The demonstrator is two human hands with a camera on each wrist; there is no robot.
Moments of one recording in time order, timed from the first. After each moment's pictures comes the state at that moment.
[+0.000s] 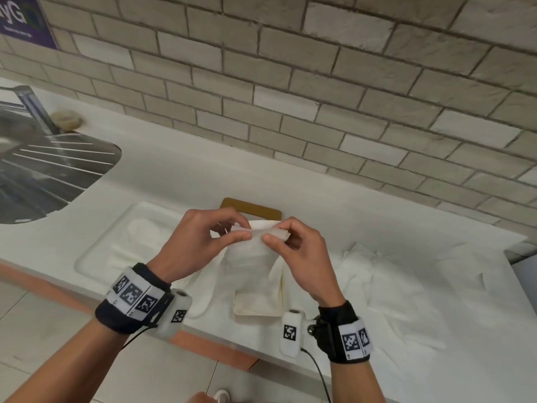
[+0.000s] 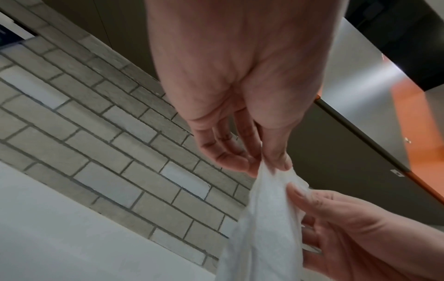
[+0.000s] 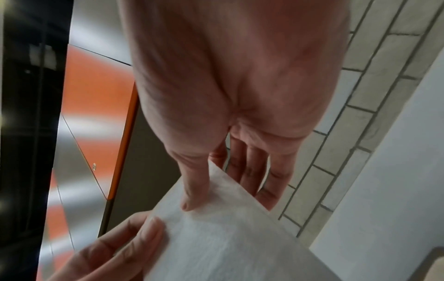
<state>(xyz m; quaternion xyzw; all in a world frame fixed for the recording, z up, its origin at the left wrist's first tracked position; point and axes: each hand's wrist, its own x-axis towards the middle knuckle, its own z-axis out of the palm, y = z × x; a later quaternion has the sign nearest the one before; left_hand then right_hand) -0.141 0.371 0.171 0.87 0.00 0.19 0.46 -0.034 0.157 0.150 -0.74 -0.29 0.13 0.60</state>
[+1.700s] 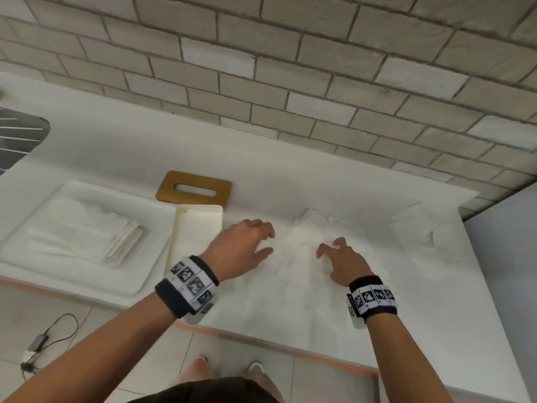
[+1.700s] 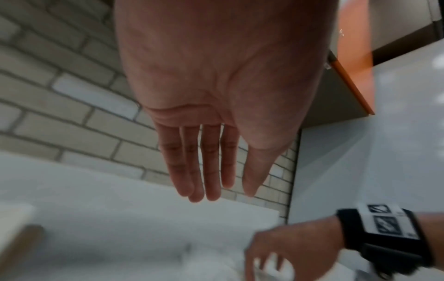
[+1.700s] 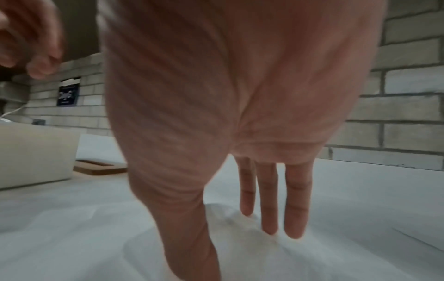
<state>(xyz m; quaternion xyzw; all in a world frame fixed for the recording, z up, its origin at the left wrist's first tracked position) -0.033 0.184 0.093 0.97 -0.04 0.00 0.22 0.109 -0.100 0.011 -0.94 -0.24 0.23 -0.05</state>
